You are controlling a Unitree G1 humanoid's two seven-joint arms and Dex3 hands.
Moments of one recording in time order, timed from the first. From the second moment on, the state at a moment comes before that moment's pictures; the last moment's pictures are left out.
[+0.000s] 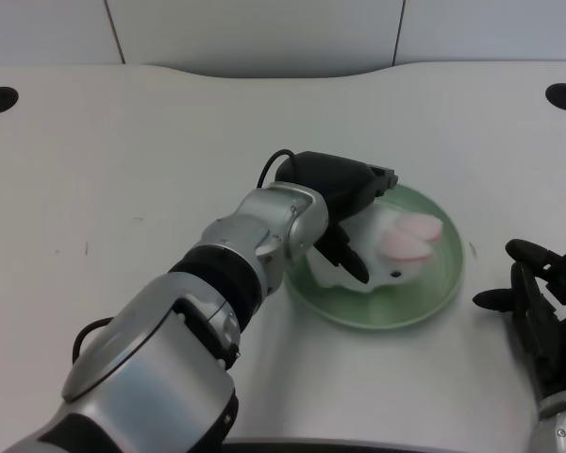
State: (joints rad) left arm -1.12 -0.14 -0.63 1.31 0.73 -0.18 -0.01; right arm -0.44 0.08 -0.42 1.25 0.26 -0.86 0.21
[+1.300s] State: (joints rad) left arm -0.26 0.18 0.09 0.35 -0.28 -0.09 -0.40; right arm -0.45 0.02 -0.41 1.25 0.25 -0.82 0.29
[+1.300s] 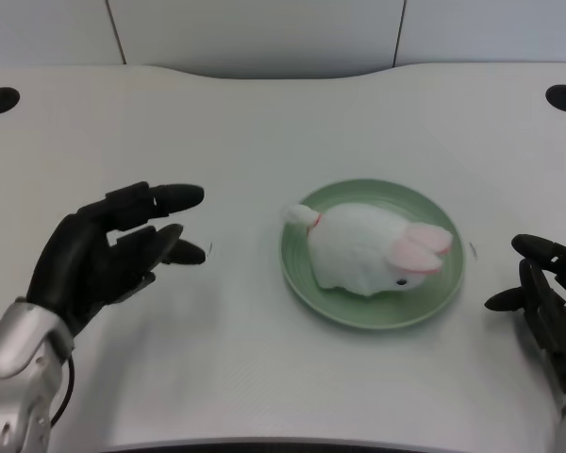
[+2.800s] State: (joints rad) left arm 0.02 0.10 0.24 0.19 -0.42 0.21 -0.31; right arm -0.45 0.00 -0.38 1.25 0.21 -0.82 0.21
